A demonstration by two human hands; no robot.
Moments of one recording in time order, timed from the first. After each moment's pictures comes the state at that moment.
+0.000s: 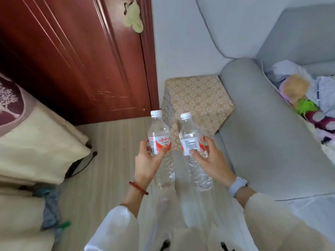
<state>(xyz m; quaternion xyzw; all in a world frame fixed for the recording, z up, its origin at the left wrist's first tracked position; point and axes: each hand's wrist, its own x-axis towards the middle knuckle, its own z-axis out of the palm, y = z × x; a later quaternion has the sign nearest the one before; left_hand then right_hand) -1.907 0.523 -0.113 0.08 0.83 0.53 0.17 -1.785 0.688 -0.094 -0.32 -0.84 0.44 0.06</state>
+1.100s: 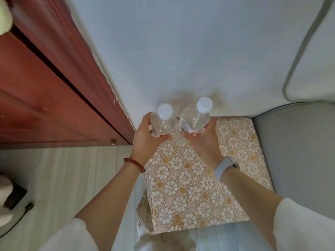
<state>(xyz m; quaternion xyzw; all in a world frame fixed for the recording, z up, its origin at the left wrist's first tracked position) -2.374 0.947 -0.339 0.13 0.82 0.53 0.18 -2.284 1.094 -0.325 -0.33 -0.76 0.54 0.10</state>
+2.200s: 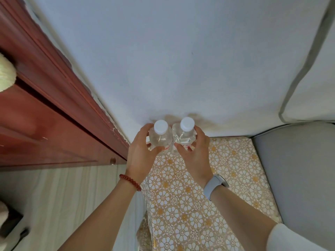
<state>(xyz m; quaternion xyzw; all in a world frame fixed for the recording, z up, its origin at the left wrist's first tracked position) -2.403 0.957 -0.313 0.18 0.83 0.51 0.12 -2.318 1.087 -0.323 -0.32 -0.76 0.54 0.15</state>
